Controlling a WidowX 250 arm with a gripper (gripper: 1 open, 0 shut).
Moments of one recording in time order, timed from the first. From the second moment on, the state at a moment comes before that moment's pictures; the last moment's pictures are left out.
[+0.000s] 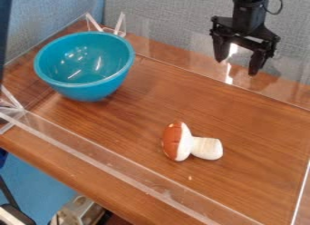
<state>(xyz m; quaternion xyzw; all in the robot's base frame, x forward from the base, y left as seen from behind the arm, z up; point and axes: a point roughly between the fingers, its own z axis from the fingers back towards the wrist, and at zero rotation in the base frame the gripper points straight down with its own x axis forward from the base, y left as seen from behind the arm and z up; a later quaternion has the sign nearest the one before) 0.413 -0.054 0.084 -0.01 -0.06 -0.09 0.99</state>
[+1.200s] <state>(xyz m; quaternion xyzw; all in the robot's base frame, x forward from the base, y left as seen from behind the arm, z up) 0.412 -0.032 0.100 -0.02 -0.04 -0.12 0.99</state>
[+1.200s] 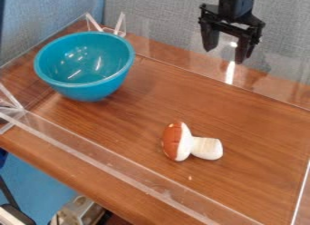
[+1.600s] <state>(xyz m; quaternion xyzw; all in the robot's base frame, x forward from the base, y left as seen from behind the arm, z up) 0.366 -0.044 0.114 -0.03 -0.05 -0.15 0.99</state>
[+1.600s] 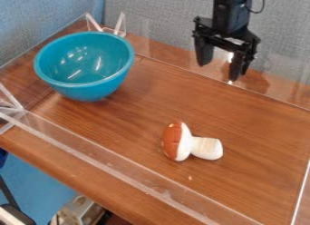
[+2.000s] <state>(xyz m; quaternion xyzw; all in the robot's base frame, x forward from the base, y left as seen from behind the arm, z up) 0.333 -0.043 0.109 -0.04 -0.04 -0.17 0.98</state>
